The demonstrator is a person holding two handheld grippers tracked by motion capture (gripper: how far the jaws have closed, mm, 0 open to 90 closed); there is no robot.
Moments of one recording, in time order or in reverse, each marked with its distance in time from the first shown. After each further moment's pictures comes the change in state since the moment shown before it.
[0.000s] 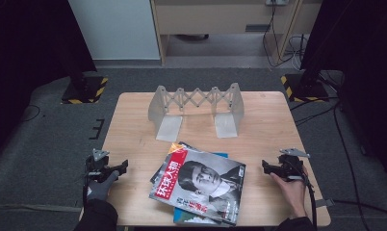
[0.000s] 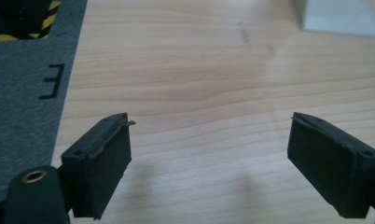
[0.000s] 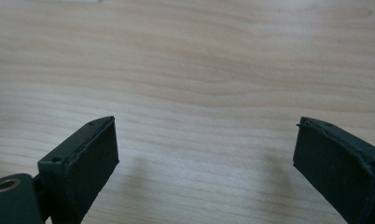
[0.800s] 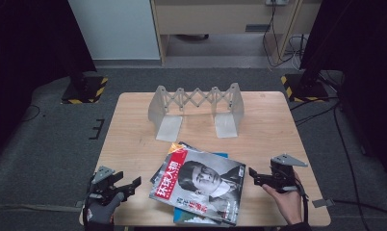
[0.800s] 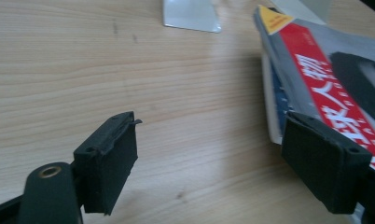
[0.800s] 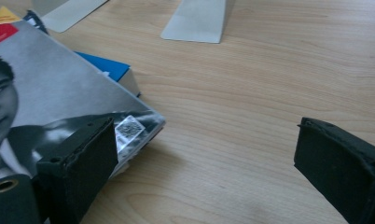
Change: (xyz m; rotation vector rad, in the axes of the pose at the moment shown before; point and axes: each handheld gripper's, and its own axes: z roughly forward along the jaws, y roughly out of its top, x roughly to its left) left arm -0.057 -0.023 -0.066 -0.046 -0.274 -0.011; right arm 0.056 0.004 -0.054 -0.085 0.199 -0.062
